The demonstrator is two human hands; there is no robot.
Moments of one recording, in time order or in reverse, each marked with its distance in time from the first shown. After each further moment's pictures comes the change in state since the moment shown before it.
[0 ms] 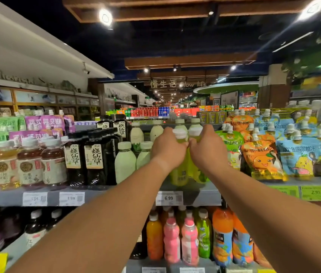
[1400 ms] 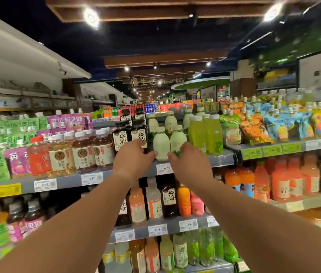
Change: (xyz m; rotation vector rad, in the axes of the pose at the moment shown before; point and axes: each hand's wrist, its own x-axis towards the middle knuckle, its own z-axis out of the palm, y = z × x) left_hand -0.115 -0.144 -0.199 0.163 0.020 0.095; right_hand -0.201 -0.163 0.024 -0.141 -0.074 0.059
